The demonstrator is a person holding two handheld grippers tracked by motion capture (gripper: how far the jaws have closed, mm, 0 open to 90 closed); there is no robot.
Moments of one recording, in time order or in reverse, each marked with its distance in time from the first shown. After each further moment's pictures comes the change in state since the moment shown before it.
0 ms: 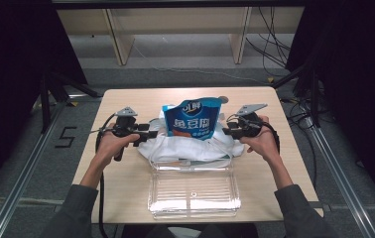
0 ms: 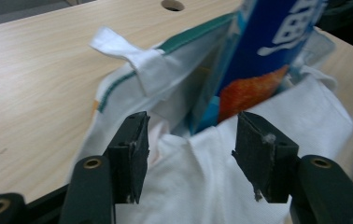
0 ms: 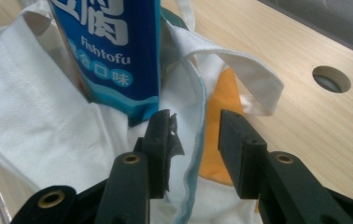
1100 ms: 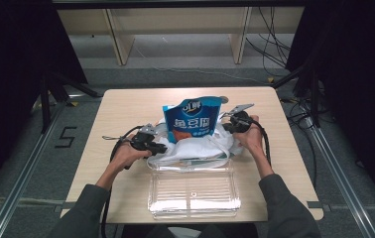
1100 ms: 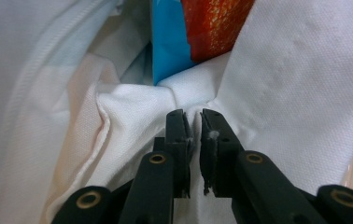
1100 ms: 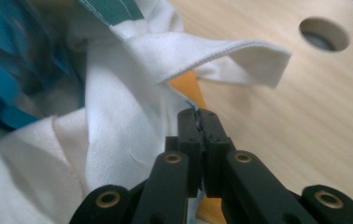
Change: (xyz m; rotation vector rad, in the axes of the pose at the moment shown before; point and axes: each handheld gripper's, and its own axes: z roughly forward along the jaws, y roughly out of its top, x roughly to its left) left arm -0.009 -0.035 0.057 0.228 -0.063 0.169; right arm -0.036 -0.020 0.070 0.106 -0.097 0.064
